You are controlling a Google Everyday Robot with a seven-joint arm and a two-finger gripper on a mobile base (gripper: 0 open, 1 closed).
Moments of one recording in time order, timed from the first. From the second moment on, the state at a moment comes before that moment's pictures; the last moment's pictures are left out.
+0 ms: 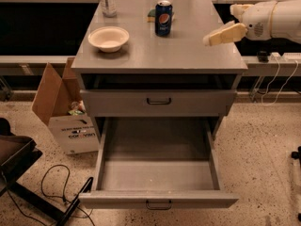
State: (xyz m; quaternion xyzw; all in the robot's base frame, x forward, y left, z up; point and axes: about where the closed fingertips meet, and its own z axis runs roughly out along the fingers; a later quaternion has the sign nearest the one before) arm 0.709 -0.203 0.957 -0.41 0.70 0.21 0.55
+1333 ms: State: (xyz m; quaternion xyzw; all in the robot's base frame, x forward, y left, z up) arm 0.864 -0.134 0.933 -0.33 0.65 0.23 0.65
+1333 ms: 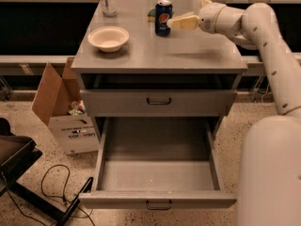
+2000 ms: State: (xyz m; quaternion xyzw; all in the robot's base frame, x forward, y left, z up) arm 0.915 -0.113 0.910 -0.32 0.68 0.20 0.63
